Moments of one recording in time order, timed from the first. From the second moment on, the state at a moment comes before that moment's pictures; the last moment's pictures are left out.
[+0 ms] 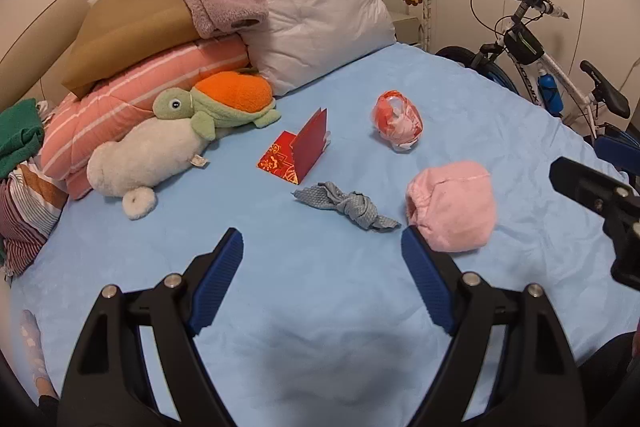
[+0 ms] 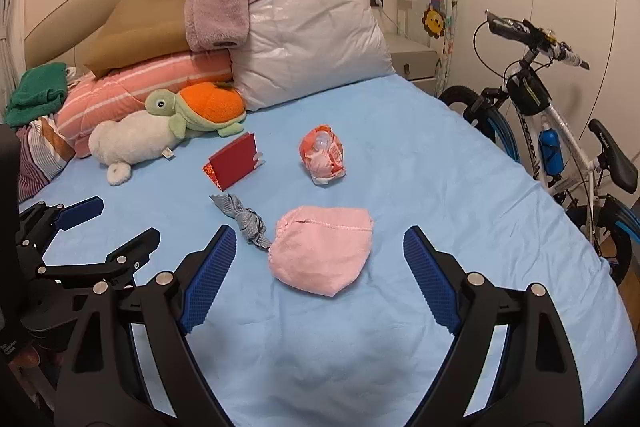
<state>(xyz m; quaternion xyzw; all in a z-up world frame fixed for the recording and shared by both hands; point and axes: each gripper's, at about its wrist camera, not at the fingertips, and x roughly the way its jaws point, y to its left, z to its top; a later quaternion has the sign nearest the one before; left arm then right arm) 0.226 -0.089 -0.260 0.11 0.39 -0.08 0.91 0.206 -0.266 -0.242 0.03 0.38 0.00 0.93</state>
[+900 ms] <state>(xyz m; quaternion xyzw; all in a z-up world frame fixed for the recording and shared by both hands) 0.345 -0.137 -0.393 0.19 0.45 -0.13 0.86 0.292 -0.266 -0.385 0.02 0.46 0.01 0.89</state>
